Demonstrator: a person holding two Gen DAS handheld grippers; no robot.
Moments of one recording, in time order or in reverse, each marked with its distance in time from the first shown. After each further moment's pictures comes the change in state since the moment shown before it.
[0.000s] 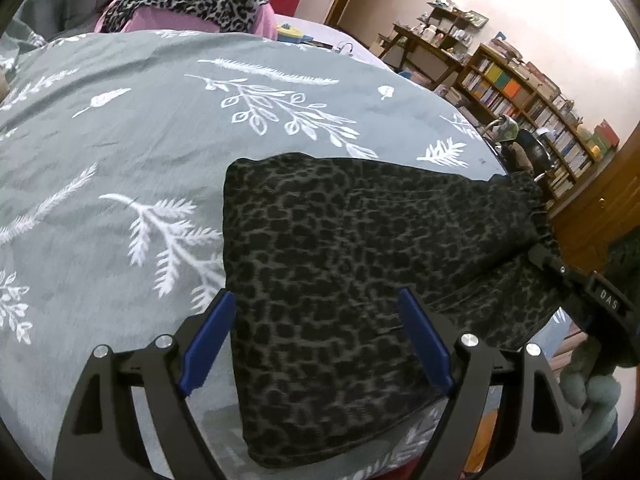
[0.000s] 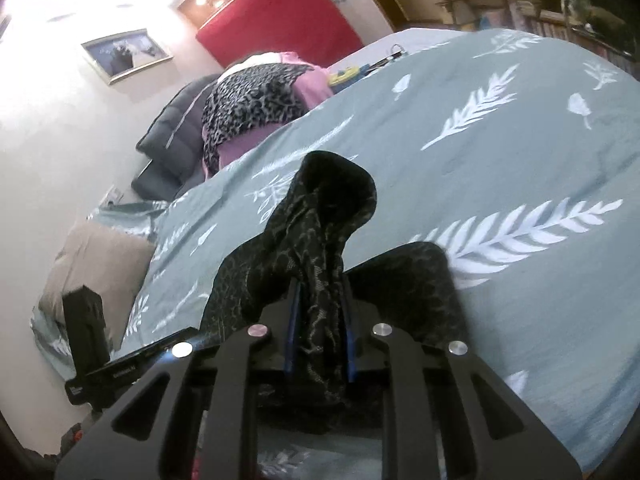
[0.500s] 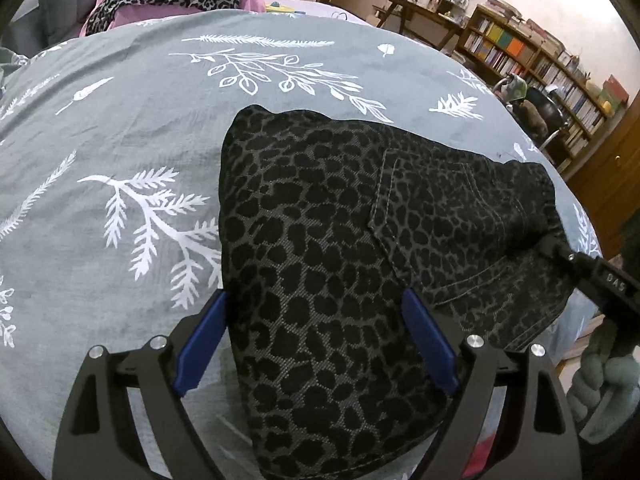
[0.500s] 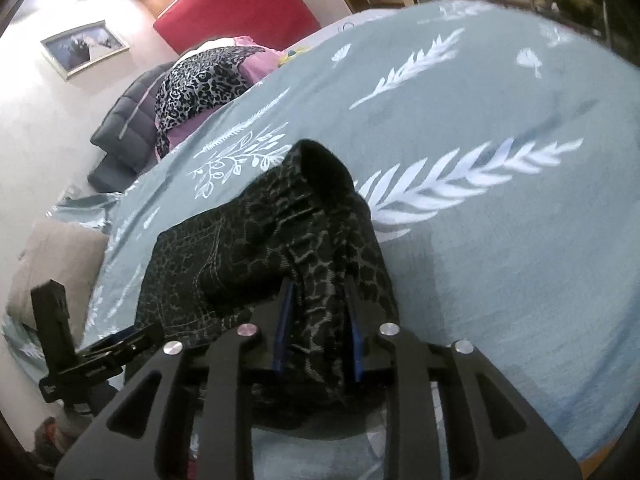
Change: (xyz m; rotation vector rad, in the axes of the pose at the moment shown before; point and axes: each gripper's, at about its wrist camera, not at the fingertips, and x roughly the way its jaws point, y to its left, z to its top) left arm 0.043 -0.005 -0.021 0.095 0.083 0.080; right arm 0.016 -0.044 -0.027 0.033 0.050 -0.164
